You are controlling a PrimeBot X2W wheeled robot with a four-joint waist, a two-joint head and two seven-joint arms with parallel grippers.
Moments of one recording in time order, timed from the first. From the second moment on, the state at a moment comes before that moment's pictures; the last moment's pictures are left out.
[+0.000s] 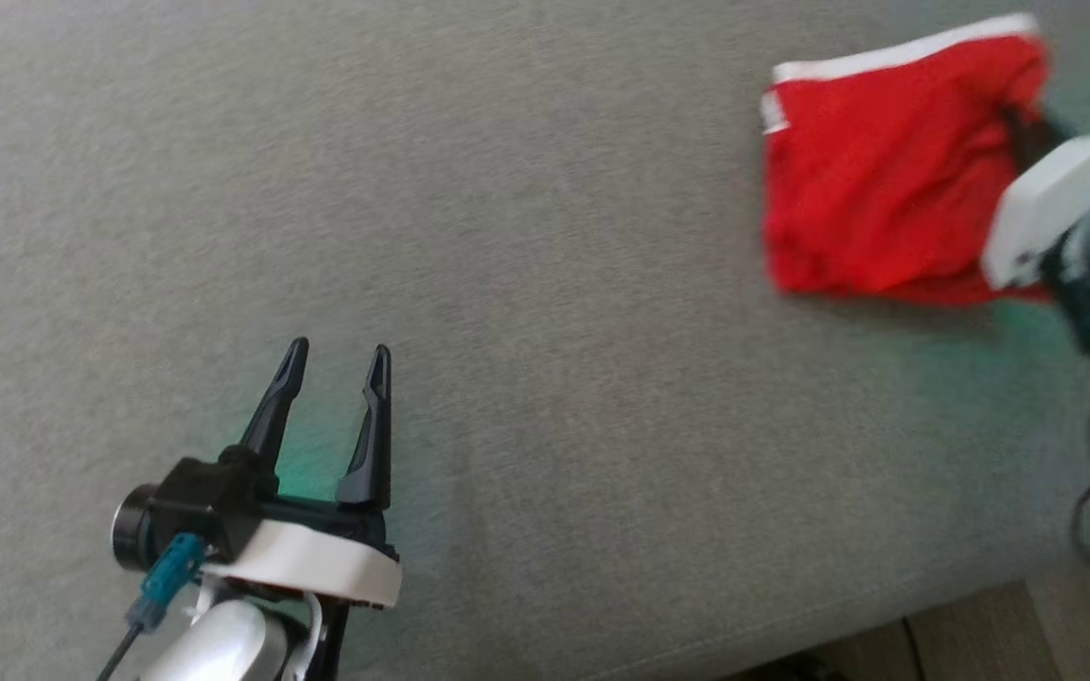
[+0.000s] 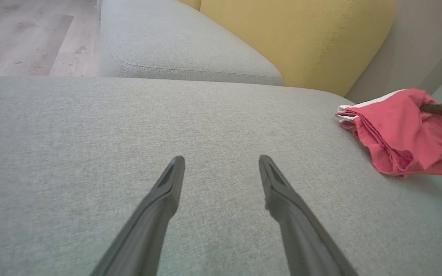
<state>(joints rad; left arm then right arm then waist) -0.18 0.44 -0.64 -0.13 -0.62 0.34 -0.11 -0.67 -0.27 0.02 0.51 0.11 0.13 0.37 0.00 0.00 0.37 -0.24</state>
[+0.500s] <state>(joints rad) -0.16 0.46 -0.62 -0.18 -0.62 0.37 -0.11 -0.78 -0.39 -0.09 0.59 0.01 0.13 0.33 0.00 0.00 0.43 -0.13</state>
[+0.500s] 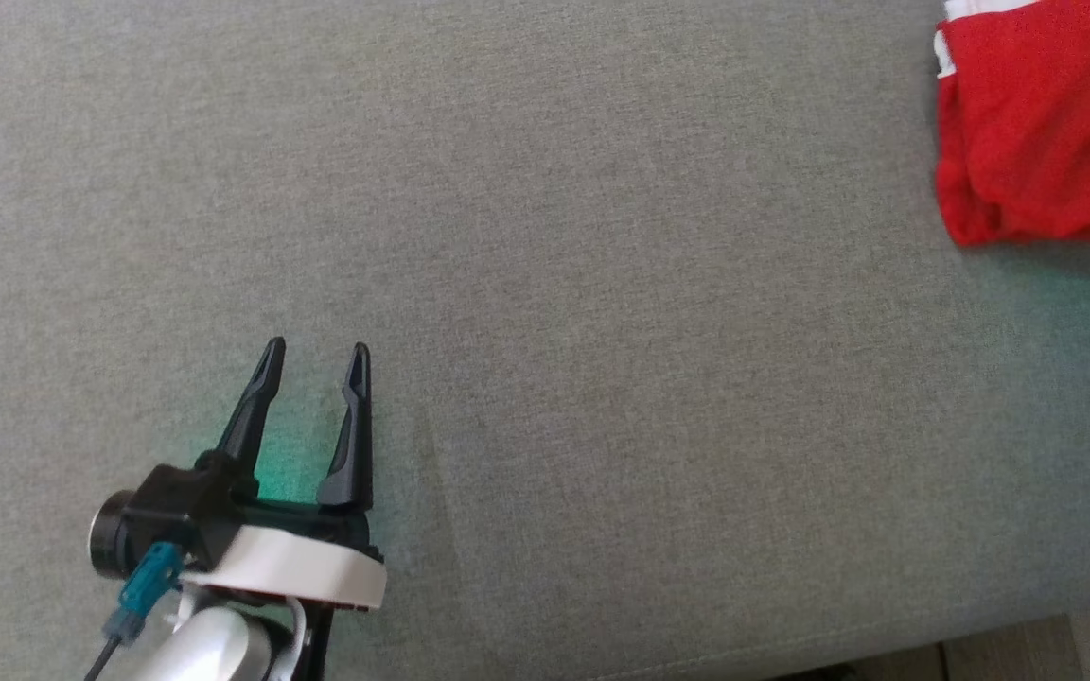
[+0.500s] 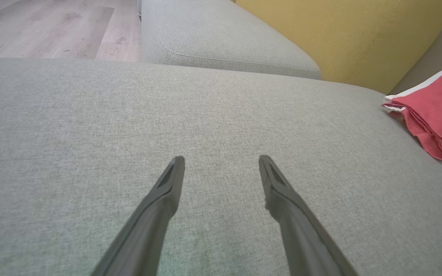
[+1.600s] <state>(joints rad) 0.01 0.41 -0.54 0.04 -0.74 0.35 -0.23 -0.24 -0.07 0.07 0.27 0.05 0.13 0.03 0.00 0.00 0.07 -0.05</state>
